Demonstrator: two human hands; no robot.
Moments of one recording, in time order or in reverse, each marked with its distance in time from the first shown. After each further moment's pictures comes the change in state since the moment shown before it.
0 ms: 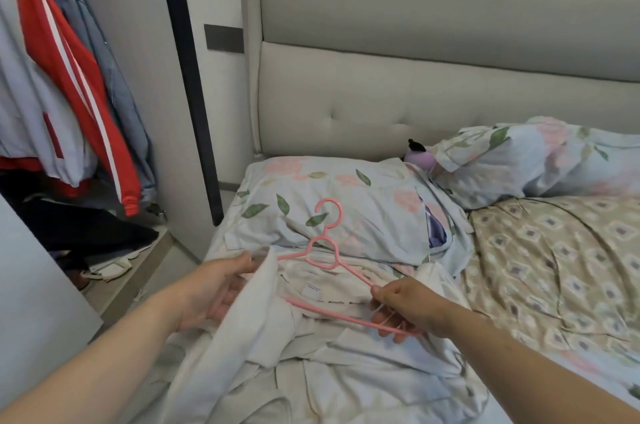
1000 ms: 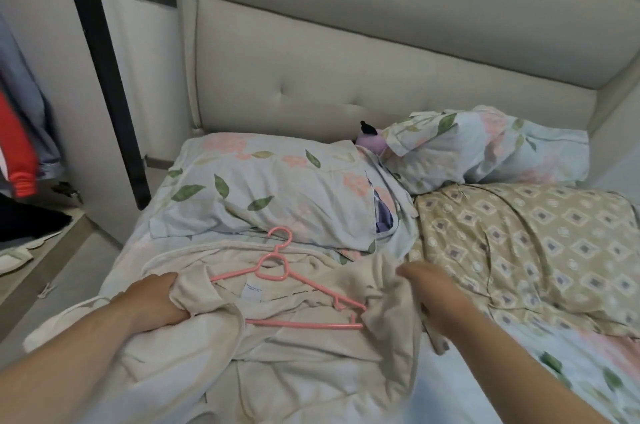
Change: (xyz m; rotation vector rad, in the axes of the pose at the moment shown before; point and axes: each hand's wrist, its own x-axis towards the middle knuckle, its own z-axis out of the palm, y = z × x) left_hand 0.110 -0.076 -0.026 1.187 0.159 -0.013; right_hand -0.040 0.035 -0.068 0.376 0.552 0.041
